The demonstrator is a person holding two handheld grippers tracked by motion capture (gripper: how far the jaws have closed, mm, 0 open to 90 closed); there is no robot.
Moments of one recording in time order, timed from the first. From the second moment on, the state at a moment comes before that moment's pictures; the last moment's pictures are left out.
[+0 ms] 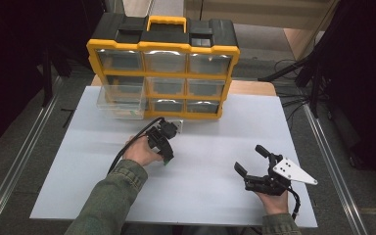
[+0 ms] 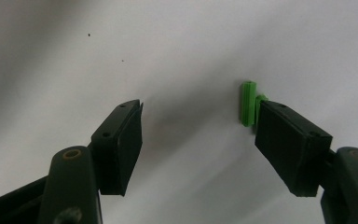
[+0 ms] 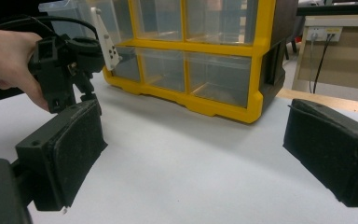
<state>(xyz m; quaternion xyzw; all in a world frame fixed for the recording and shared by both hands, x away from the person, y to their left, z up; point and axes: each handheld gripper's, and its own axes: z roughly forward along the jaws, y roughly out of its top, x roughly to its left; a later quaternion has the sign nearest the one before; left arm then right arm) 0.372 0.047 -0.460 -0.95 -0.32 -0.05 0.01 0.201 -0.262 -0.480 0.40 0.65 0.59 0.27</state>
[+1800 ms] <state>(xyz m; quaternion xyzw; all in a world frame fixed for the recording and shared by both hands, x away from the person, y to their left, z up) 0.367 0.048 -0.461 -0.96 -0.28 -0.01 0.02 0.201 -0.263 -0.480 0.40 0.65 0.59 0.27</state>
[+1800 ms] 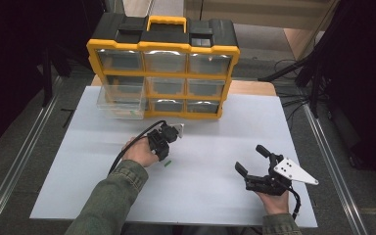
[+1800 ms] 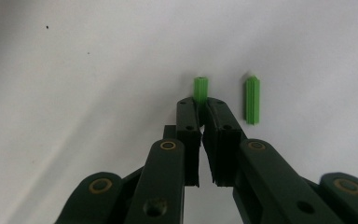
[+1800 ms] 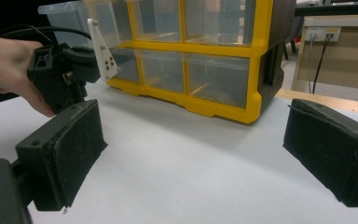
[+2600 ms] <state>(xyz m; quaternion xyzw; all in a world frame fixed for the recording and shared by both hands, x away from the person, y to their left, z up) 0.354 0.050 -0.359 -0.97 -0.25 -0.04 0.01 0.201 -0.261 -0.480 0.40 0.65 0.59 0.27</state>
